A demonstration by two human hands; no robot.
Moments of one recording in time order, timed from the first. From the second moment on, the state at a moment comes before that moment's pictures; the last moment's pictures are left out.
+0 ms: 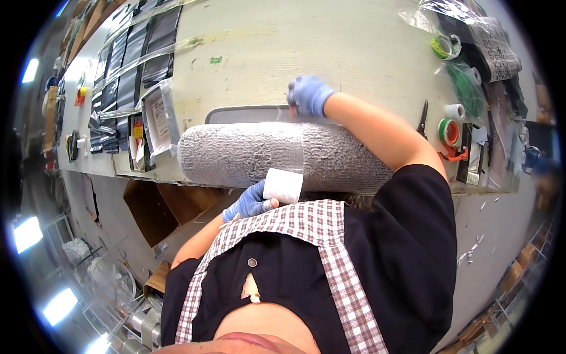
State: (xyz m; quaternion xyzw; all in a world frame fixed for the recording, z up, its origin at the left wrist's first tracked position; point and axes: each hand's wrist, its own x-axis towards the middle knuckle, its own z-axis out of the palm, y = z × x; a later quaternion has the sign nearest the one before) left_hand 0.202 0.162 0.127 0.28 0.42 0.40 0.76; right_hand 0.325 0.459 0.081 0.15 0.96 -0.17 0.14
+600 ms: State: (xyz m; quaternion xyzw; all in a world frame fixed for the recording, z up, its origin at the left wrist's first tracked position) left_hand 0.198 0.319 0.154 0.28 0.46 0.43 0.73; right_hand 0.424 0.360 0.102 0.32 0.94 0.03 -0.13
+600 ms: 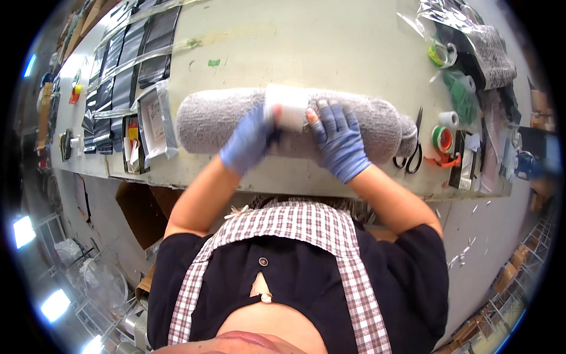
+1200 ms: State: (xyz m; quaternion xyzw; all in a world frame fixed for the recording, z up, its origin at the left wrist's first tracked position) left_hand 0.193 0.365 0.045 0.28 0.64 0.29 0.65; right_hand 0.353 0.567 0.149 0.27 0.94 -0.16 -0.11
